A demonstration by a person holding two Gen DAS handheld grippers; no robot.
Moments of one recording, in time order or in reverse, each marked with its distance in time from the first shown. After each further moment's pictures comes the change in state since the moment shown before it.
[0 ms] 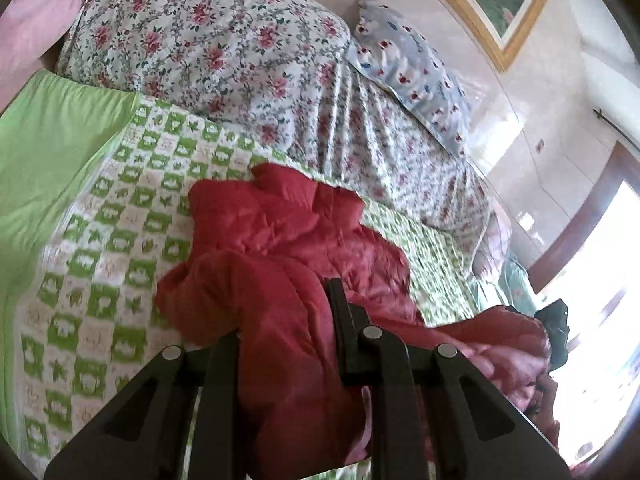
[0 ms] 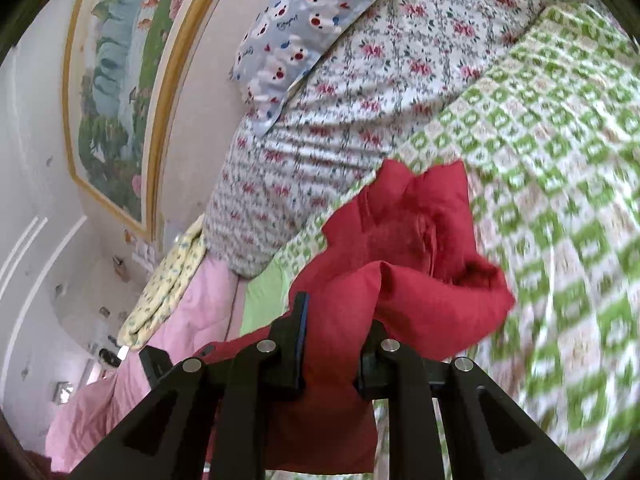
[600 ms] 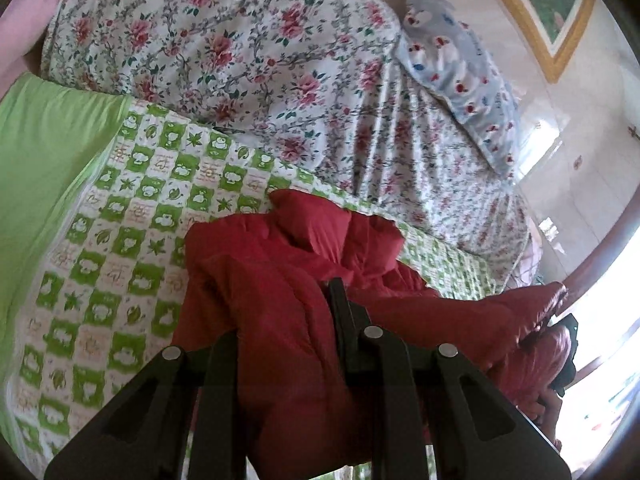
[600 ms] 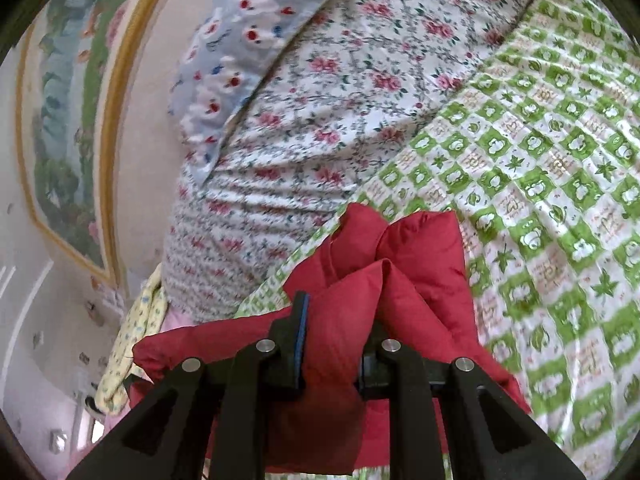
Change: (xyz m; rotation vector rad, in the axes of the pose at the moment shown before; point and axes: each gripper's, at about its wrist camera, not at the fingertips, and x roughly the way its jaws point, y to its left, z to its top) left arm 0.099 0.016 0.082 -0.057 0.056 0.089; right arm 0.089 -0.040 0.084 0.120 -0.055 -0.113
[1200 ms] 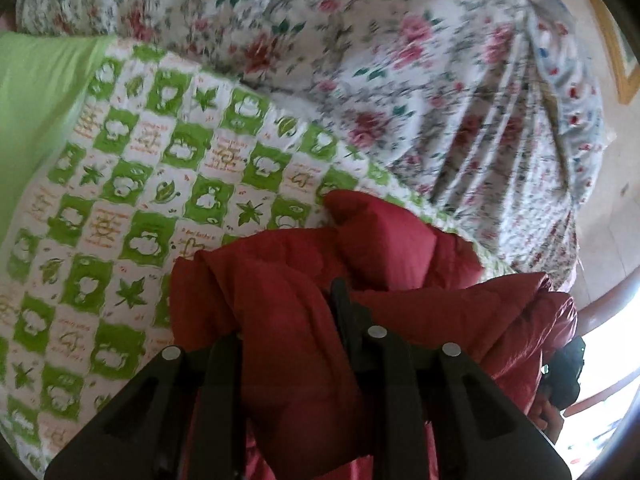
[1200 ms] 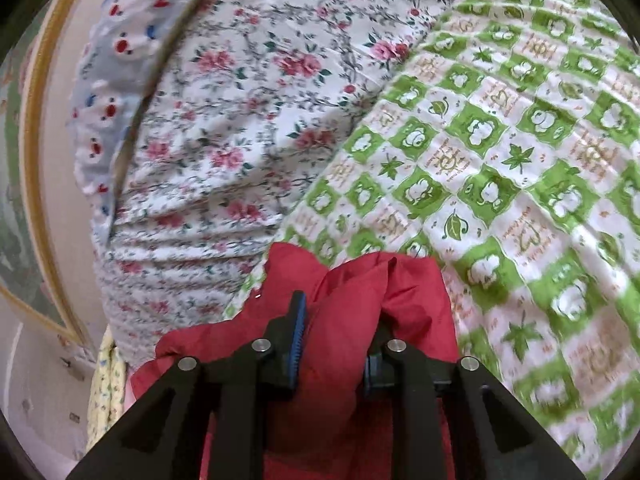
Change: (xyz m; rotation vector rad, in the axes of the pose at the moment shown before) left arm 0.150 0.058 0.047 -0.113 0.139 0.091; right arm 0.117 -0.064 0.051 0.158 -0.027 -0.148
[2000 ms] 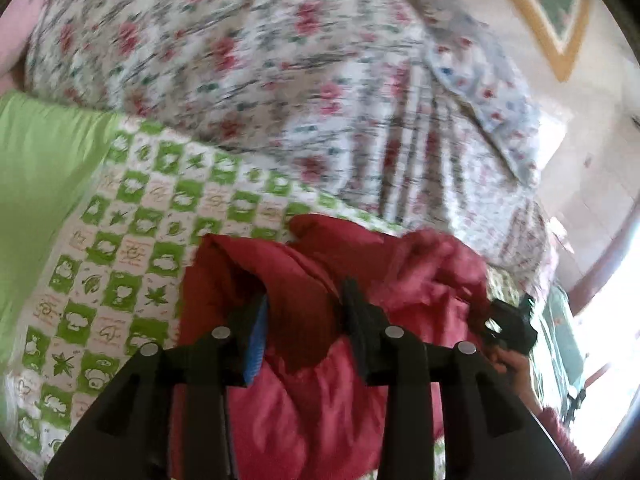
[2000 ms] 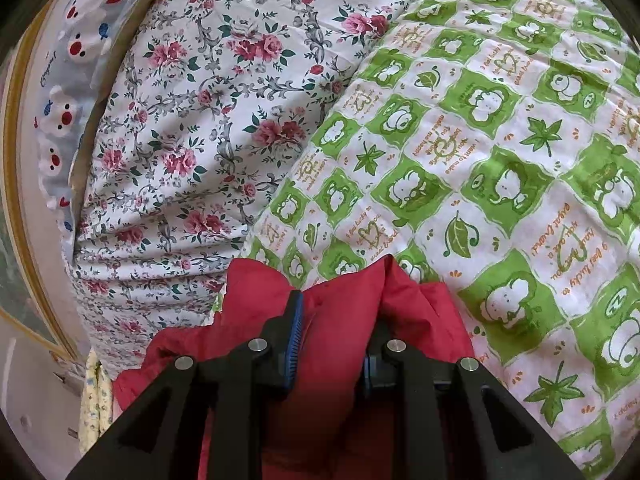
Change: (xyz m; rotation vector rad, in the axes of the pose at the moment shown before) left arm -0.101 -0.026 -0.047 0.178 -0.204 -0.080; right arm 0.047 -0.019 0.004 0.033 -0.016 -0.022
